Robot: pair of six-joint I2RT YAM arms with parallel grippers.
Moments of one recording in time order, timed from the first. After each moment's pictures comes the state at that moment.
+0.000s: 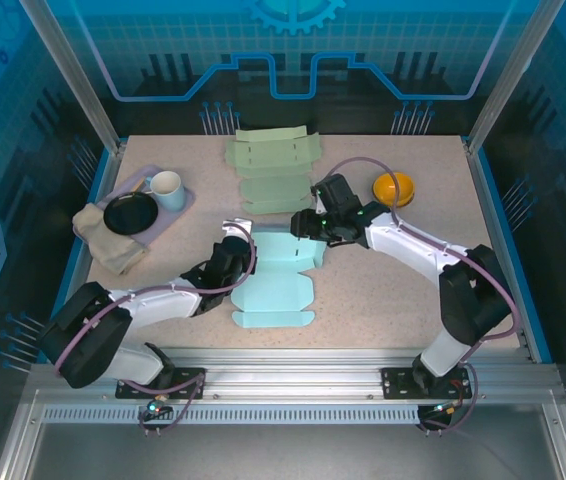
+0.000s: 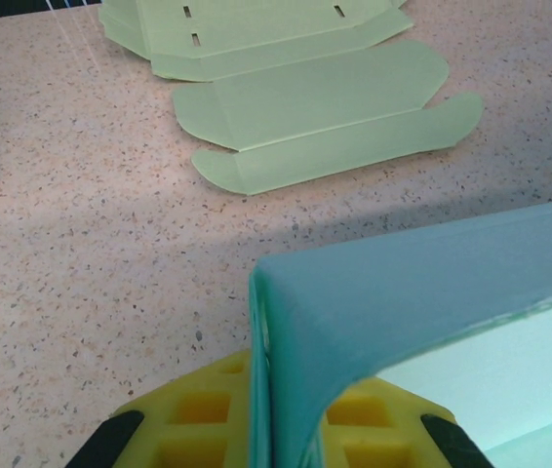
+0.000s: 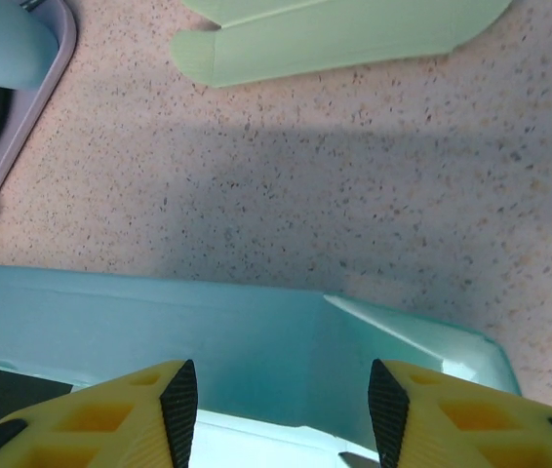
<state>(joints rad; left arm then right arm) -0.65 1.38 0.52 0.31 -0.47 -0.24 0.59 1.65 1.19 -0.42 -0.17 0.65</state>
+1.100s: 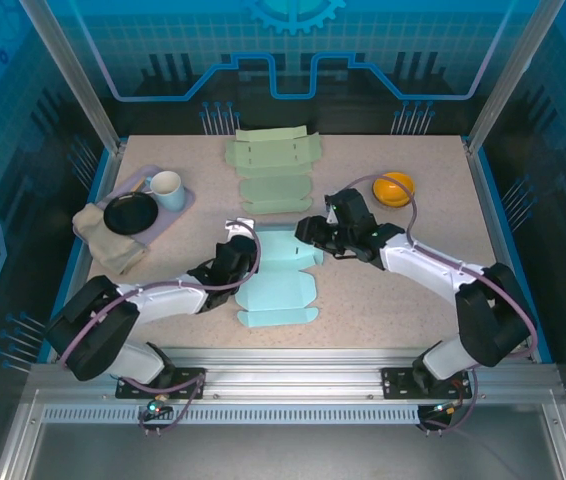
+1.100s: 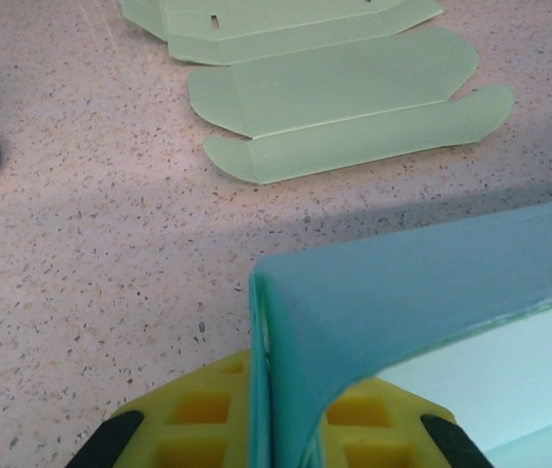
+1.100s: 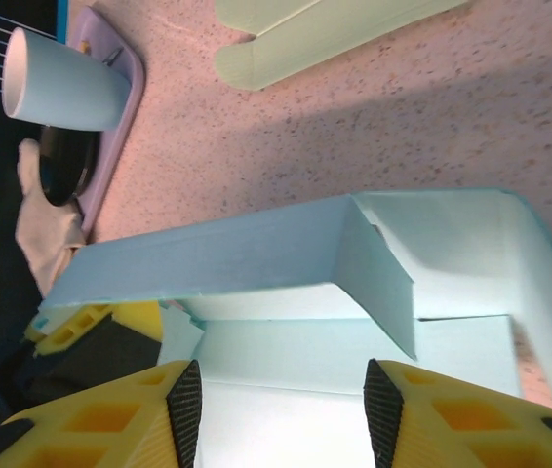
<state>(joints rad) -0.67 1.44 0.57 0.26 -0.53 -0.30 0.57 1.49 0.96 -0.21 -0.24 0.82</state>
